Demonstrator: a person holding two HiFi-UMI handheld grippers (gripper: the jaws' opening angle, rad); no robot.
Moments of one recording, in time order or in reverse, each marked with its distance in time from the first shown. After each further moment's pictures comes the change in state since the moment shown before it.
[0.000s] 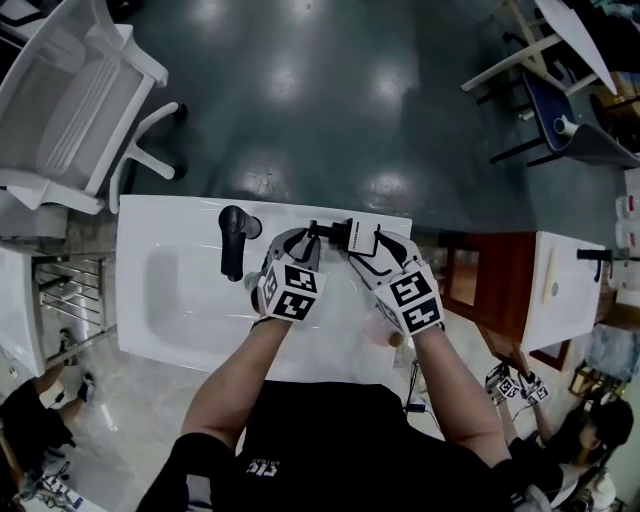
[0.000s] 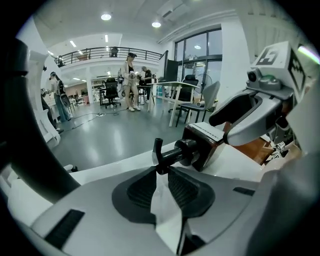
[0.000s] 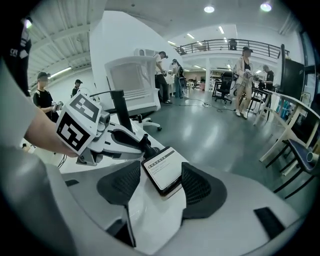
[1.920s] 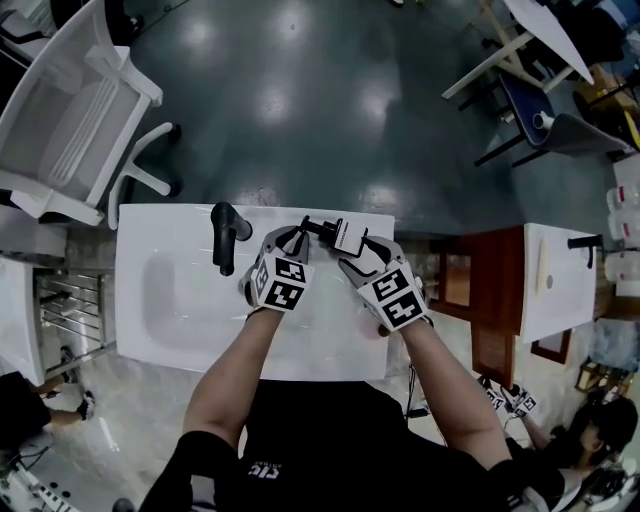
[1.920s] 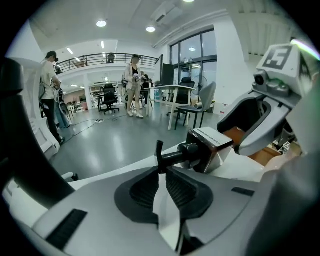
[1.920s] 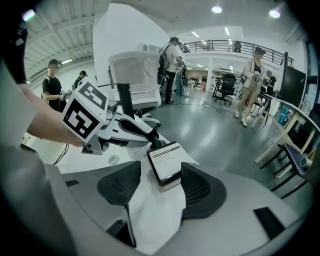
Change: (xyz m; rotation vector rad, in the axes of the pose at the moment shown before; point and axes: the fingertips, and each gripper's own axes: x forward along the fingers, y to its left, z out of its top) left arm -0.003 -0.008 0.009 0.063 -0.048 0.016; right arm -0.017 0.013 -0.021 -0.030 0.034 -0.031
